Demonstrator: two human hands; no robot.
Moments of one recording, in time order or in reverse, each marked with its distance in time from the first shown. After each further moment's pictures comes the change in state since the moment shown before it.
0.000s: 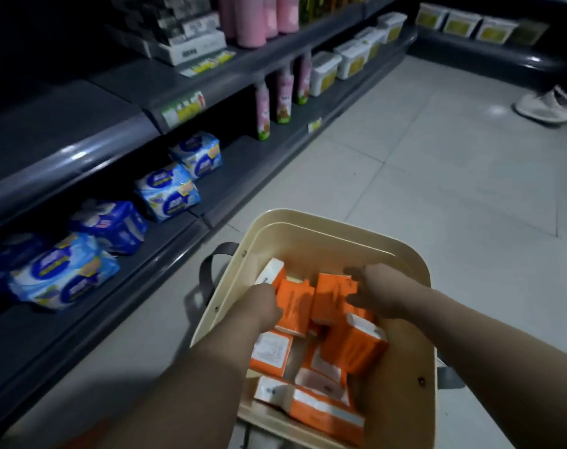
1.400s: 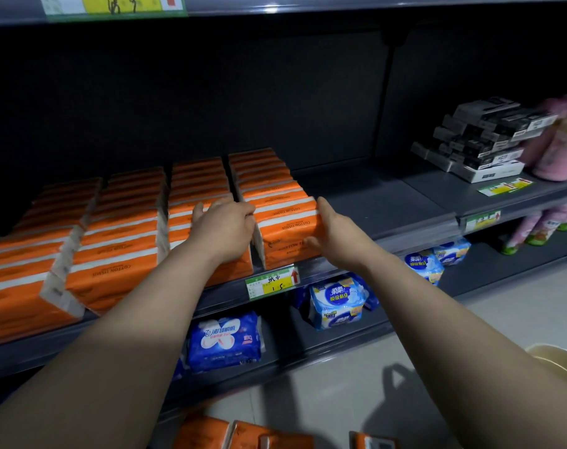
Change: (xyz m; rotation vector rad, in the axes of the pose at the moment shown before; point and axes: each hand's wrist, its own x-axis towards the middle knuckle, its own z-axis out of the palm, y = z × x) left_hand -0.300 -0.307 -0.306 0.055 0.848 -0.420; right_hand -0.005 -0.499 -0.147 0.417 0.221 -0.787
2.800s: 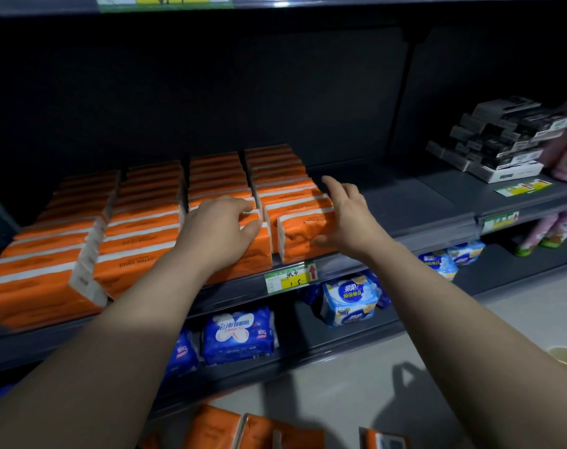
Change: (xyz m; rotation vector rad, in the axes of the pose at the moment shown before) left_hand -0.032 -0.029 -0.019 -0.041 0.171 0.058; right_hand 0.019 -0.007 0.009 -0.120 0.160 -0.047
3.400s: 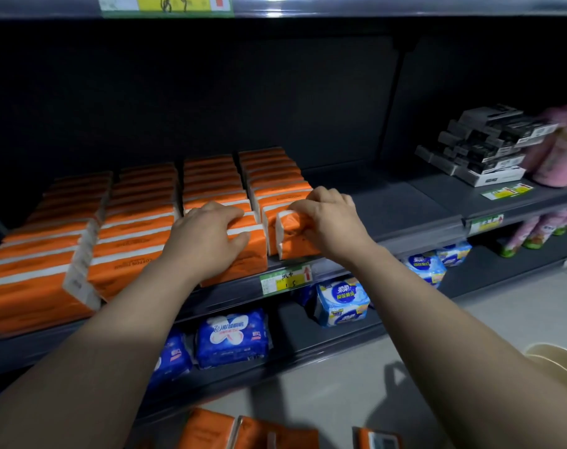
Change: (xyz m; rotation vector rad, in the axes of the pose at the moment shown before) left_hand -0.006 -0.016 0.004 0.035 -0.053 -0.014; right_hand 0.002 -0.016 0.010 -0.391 0.093 -0.240
